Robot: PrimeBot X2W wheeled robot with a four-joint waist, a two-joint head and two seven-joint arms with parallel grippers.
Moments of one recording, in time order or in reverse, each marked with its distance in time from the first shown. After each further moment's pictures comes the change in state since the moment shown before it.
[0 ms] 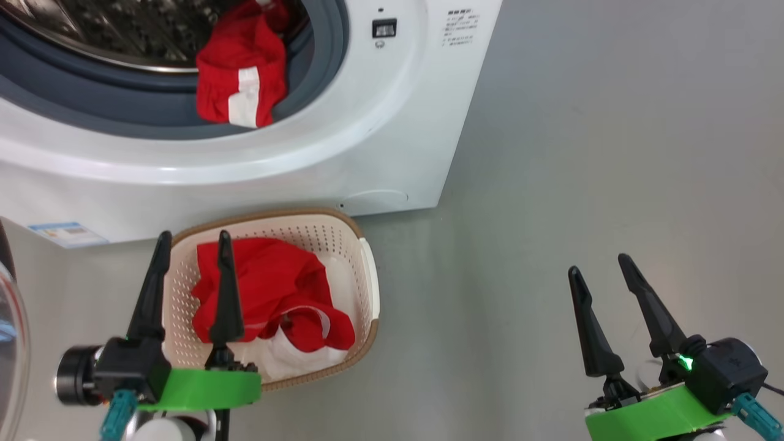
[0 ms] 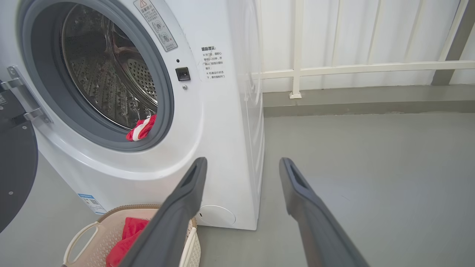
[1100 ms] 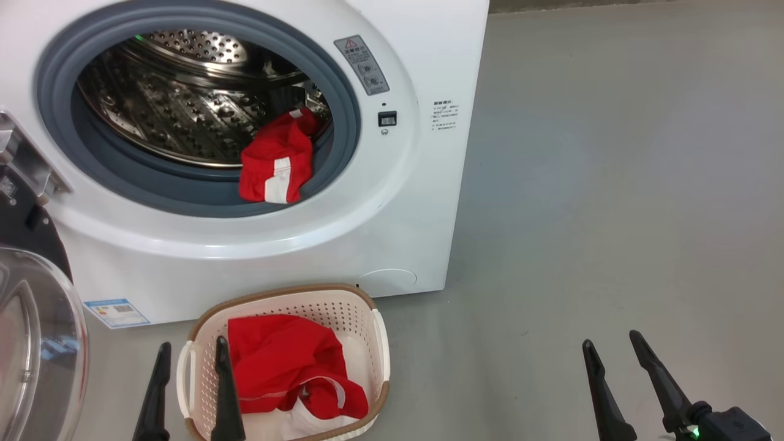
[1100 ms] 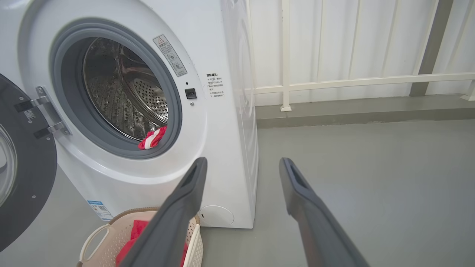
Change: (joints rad) left arm 0.304 0.008 -0.026 -0.121 -0.024 0.110 0.000; right arm 0.185 0.003 -0.029 0.007 0.003 0.000 0.000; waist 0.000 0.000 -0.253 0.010
